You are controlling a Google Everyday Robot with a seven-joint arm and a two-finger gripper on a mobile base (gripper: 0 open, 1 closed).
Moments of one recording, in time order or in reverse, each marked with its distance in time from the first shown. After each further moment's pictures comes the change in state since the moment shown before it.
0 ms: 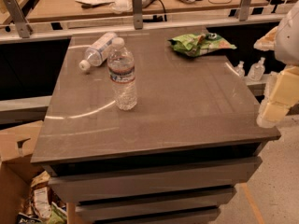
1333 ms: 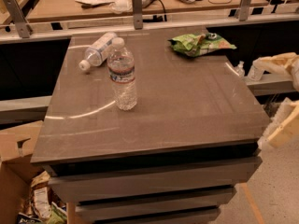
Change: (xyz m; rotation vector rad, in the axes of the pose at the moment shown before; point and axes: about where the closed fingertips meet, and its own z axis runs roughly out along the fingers) arm 0.003 0.031 0.019 -0.029 -0.432 -0.007
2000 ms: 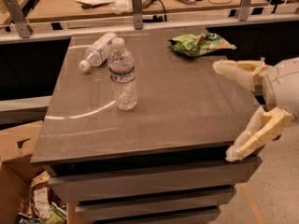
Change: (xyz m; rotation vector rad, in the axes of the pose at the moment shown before) arm -0.081 0.047 0.021 -0.150 -0.488 -0.051
